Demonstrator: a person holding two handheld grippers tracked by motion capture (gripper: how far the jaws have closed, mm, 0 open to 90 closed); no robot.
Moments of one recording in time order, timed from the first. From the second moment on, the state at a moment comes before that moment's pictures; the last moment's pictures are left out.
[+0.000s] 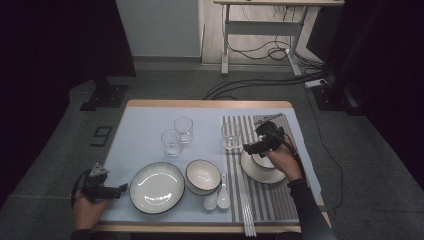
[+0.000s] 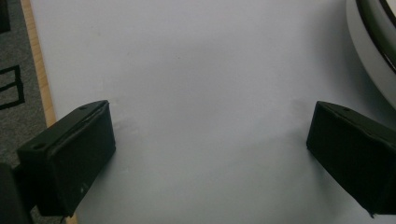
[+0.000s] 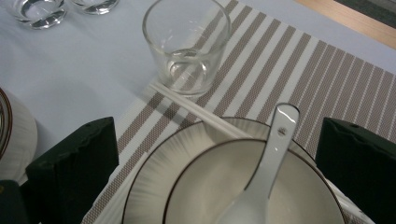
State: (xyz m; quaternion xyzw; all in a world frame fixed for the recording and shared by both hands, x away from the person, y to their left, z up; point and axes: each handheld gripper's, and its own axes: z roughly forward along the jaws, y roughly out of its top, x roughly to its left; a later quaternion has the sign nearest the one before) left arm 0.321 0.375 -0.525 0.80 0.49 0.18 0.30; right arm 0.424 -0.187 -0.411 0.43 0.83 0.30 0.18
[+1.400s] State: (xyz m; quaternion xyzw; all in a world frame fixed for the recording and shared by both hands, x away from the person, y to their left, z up) left arm 0.321 0.374 -0.525 0.80 0.49 0.18 0.30; right arm 0.333 -0.256 -0.466 0.46 0.81 0.30 0.19
